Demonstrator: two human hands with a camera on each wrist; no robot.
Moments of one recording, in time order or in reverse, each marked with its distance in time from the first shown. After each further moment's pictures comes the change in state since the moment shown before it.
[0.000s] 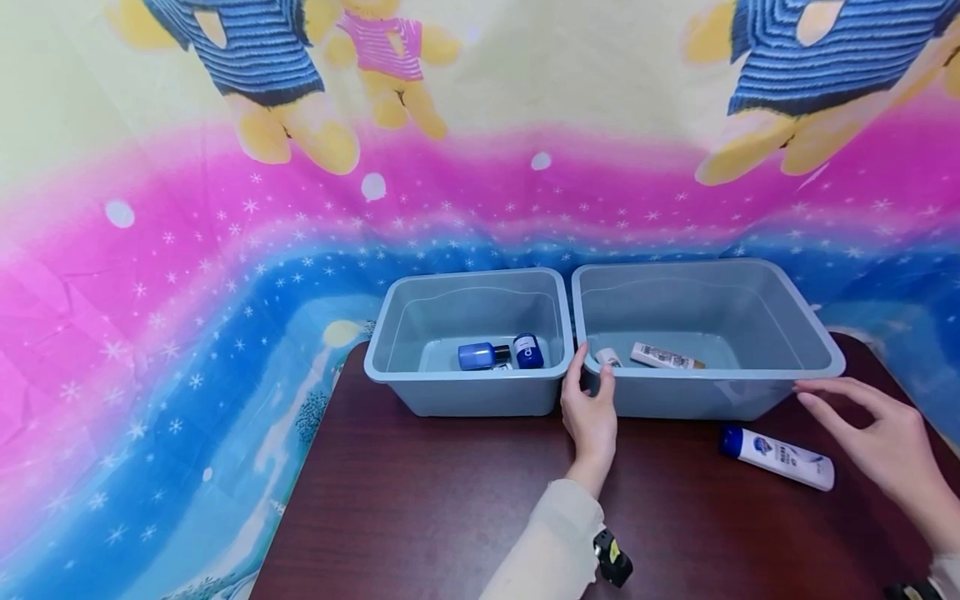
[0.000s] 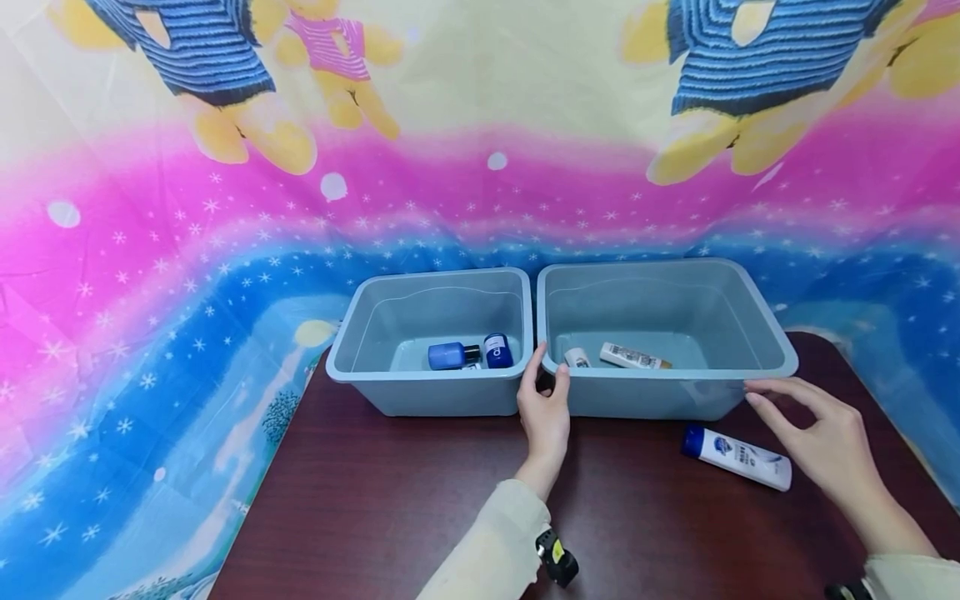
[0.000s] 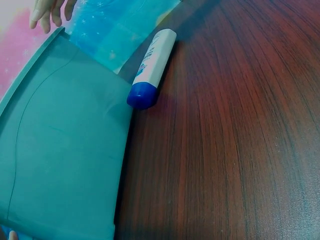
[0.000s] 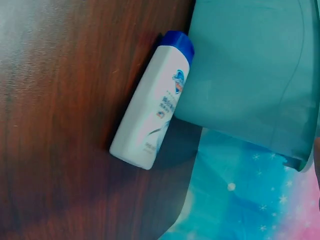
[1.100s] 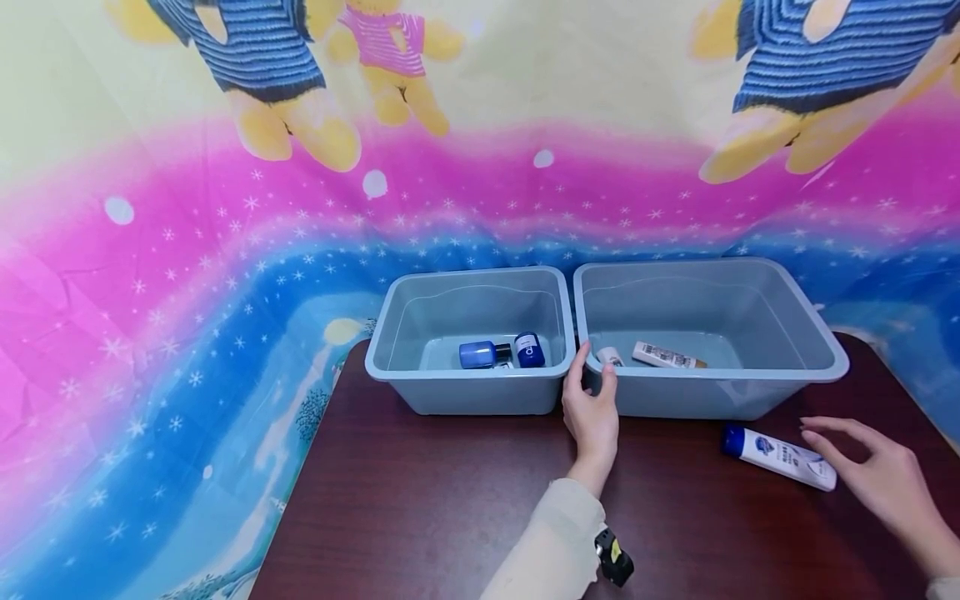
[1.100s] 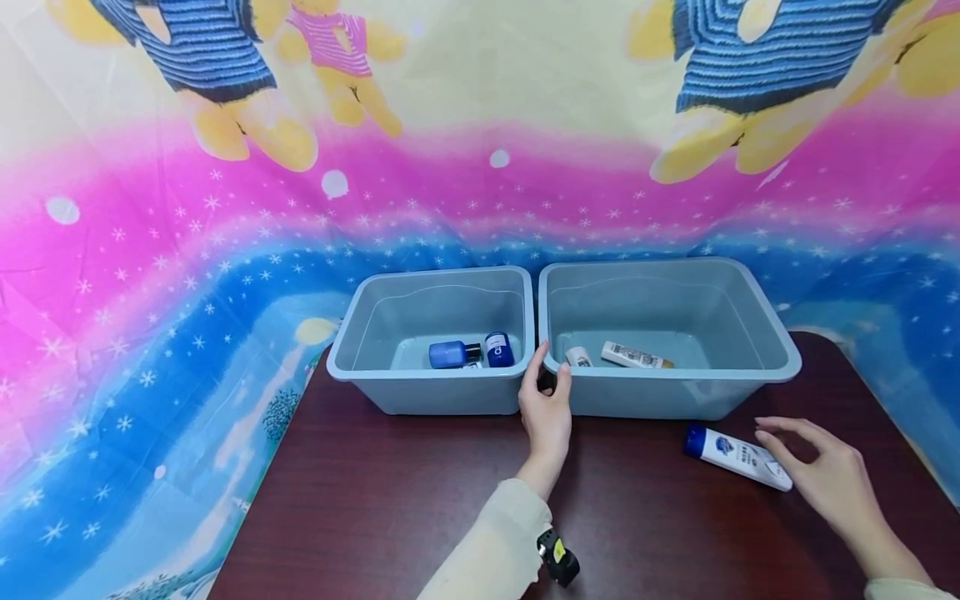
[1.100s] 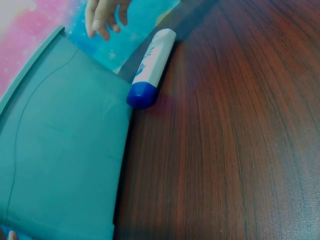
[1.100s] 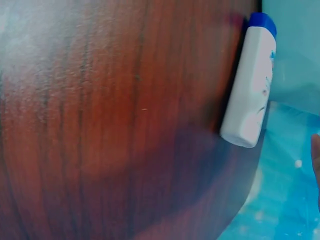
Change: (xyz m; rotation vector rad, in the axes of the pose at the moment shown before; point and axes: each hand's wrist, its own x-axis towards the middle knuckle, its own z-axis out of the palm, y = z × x) left_hand 0.001 -0.003 0.001 0.005 0.003 0.003; right_hand -0.043 0.050 0.012 -0.095 -0.087 0.162
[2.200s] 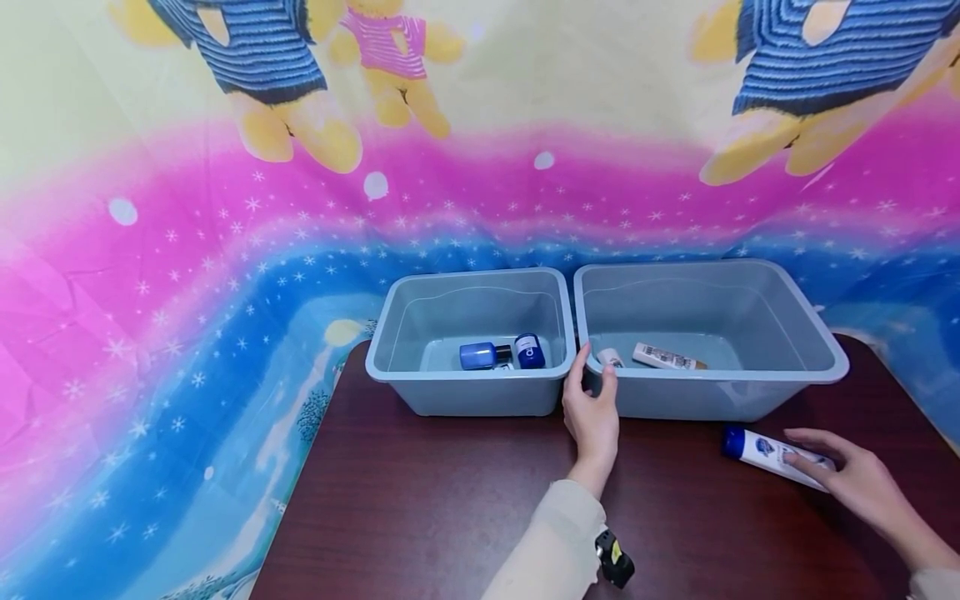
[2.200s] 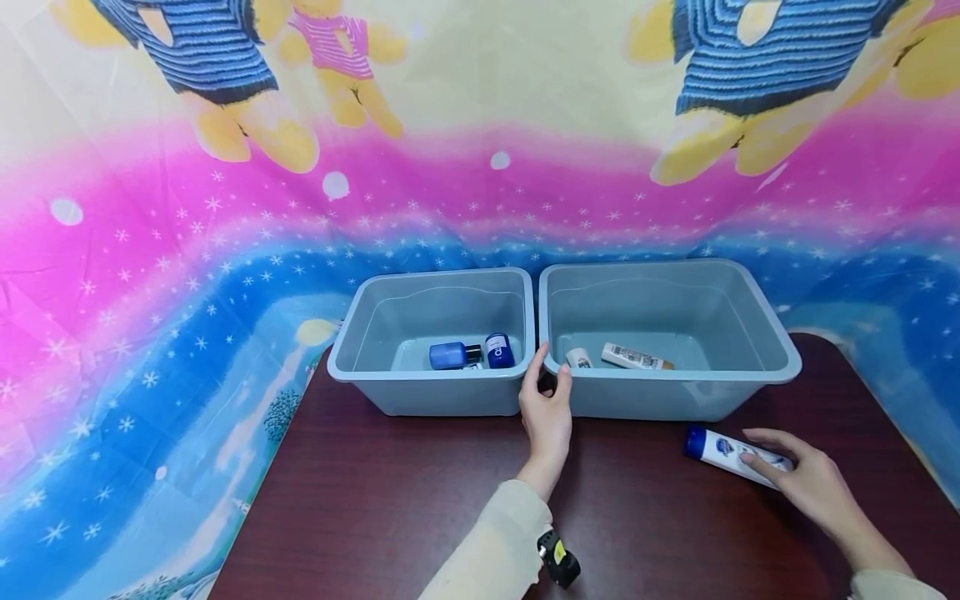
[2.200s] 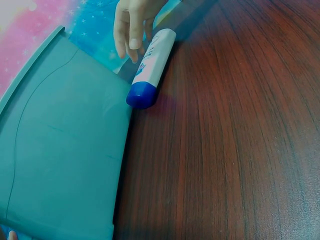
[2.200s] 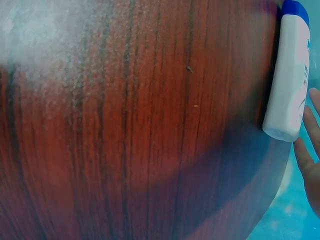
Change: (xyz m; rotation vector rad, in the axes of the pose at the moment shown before) left_hand -0.001 0.001 -0.001 0.009 -0.004 -0.005; right_hand 0.000 0.026 0.019 -0.064 -0.329 0.168
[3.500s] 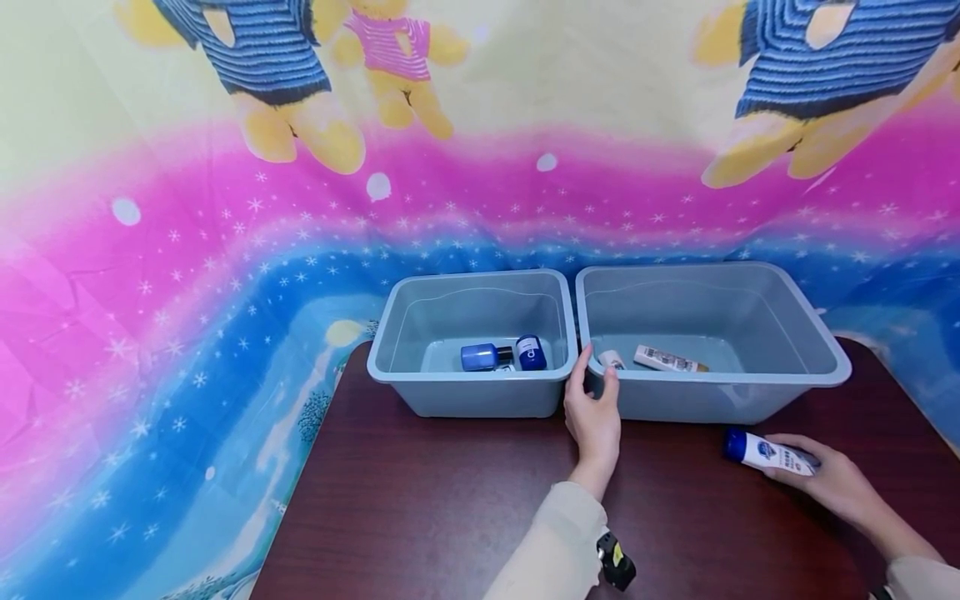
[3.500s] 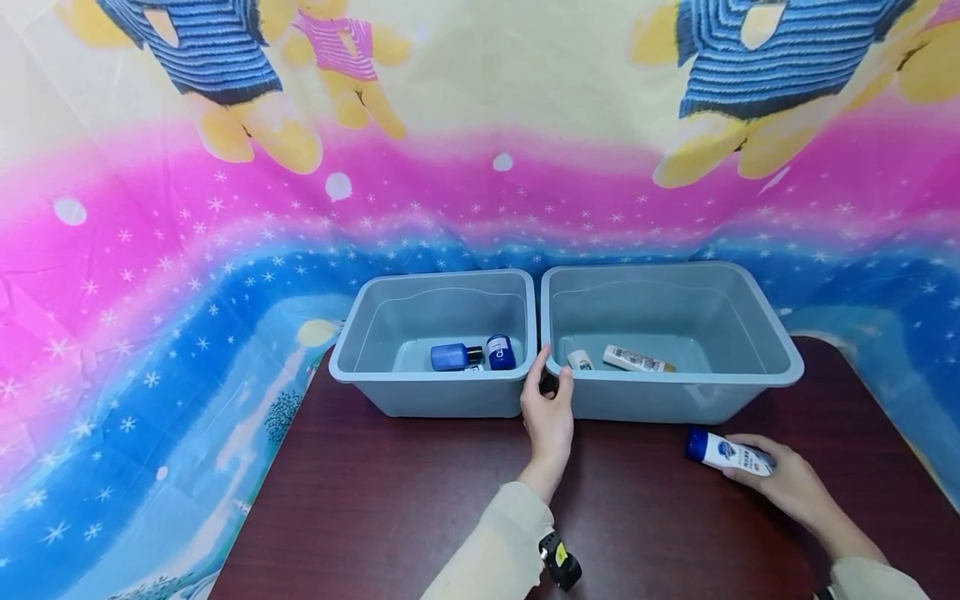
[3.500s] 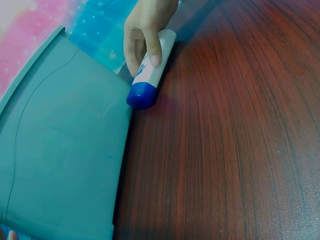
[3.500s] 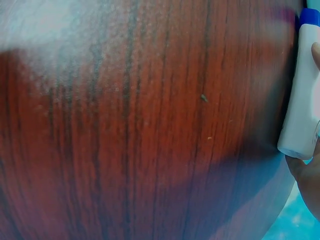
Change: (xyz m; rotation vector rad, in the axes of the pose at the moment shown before) left_hand 0.001 0.000 -0.001 0.003 -0.001 0.009; right_hand 0.016 0.006 0.009 -0.007 -0.211 0.025
